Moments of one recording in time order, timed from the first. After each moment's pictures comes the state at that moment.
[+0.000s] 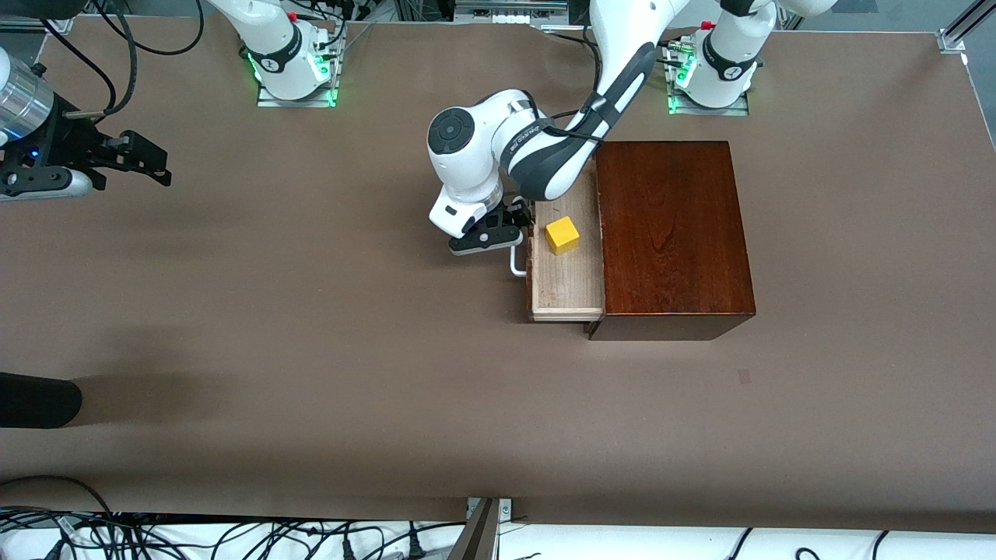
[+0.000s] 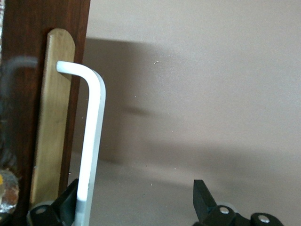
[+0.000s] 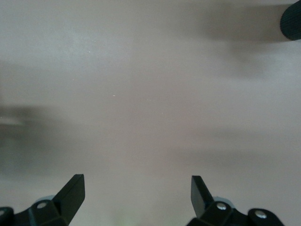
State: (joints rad) left arm -0.79 0.75 -0.11 -1.33 0.18 1.97 -1.12; right arm 0.00 -0.07 0.04 -1.75 0.01 1.65 -0.04
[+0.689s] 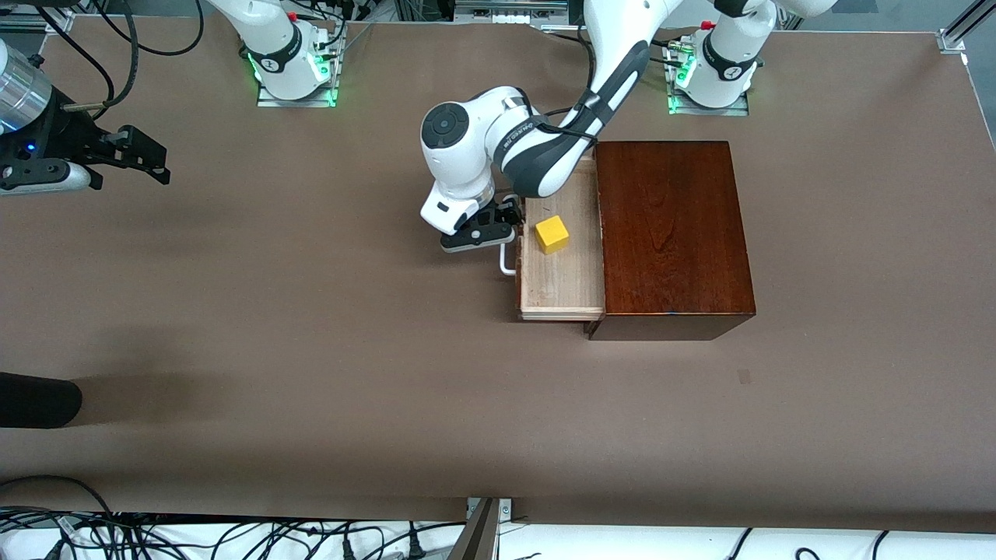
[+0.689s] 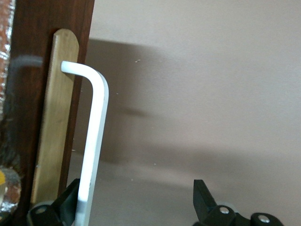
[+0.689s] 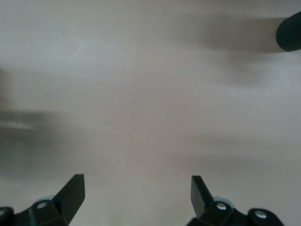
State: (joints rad) left arm -0.82 0.78 -0.10 -1.28 0.15 1.99 -1.14; right arm 0.00 -0.07 0.05 -1.73 0.00 1.65 -0.05
